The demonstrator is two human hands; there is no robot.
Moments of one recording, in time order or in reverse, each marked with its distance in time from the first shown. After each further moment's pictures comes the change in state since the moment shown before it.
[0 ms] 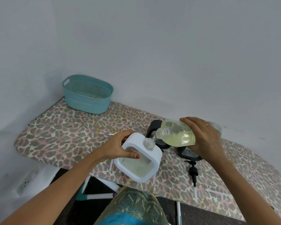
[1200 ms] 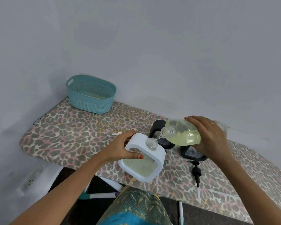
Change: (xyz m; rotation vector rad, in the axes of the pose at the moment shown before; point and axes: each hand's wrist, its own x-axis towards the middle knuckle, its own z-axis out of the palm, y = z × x) left_hand -0.003 -0.009 0.003 0.022 0.064 0.009; right_hand 0.002 0.003 -0.002 0.007 -0.020 0.002
